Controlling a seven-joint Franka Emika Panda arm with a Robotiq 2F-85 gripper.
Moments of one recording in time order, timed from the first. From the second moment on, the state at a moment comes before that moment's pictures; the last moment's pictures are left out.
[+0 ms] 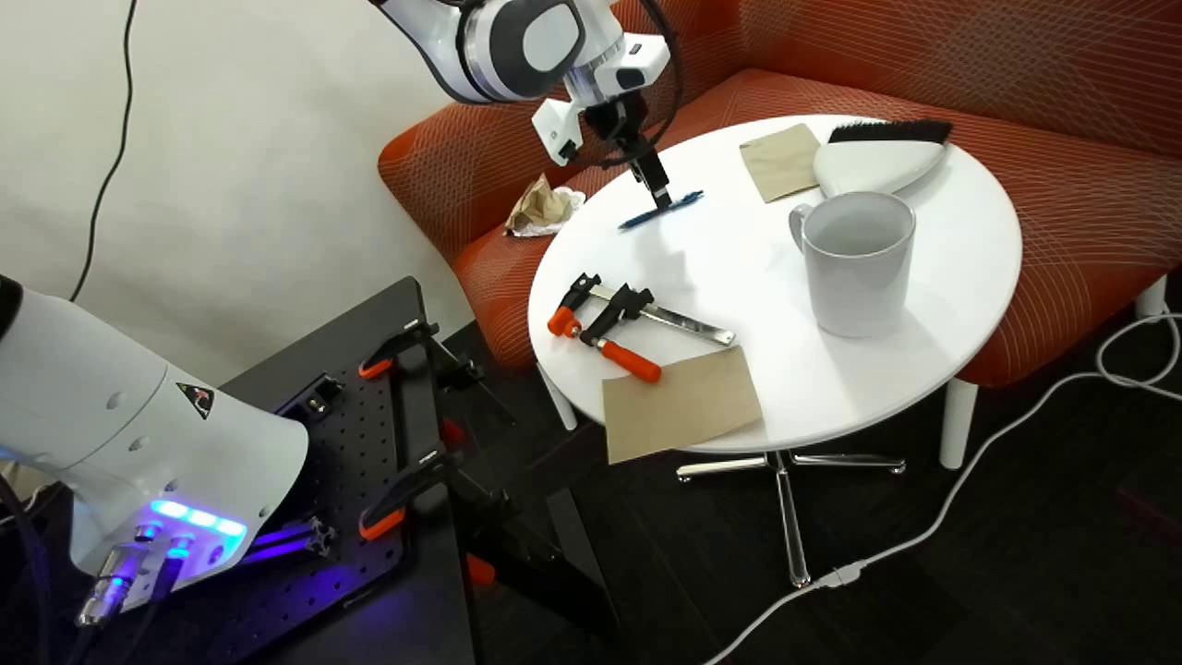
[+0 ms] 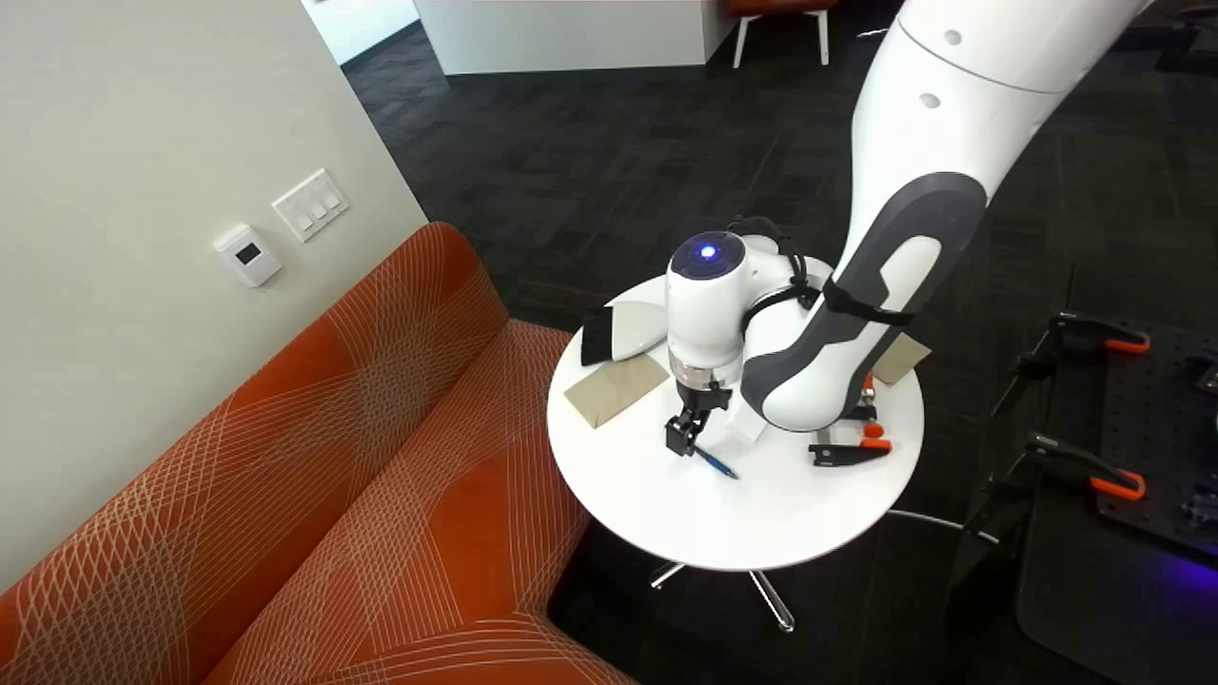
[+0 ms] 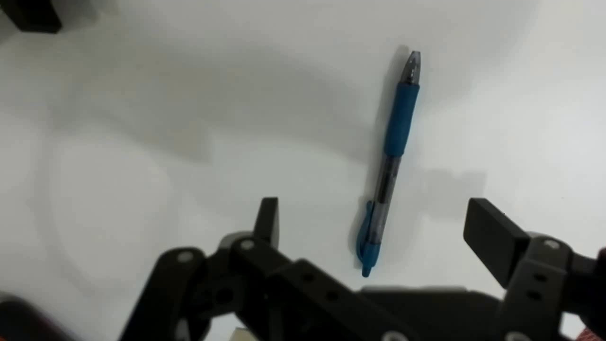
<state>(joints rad) 0.36 0.75 -0.04 -2.01 -0.05 2.86 0.49</state>
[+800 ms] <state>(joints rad) 0.36 0.86 -0.04 -1.87 -0.01 2.83 0.49</state>
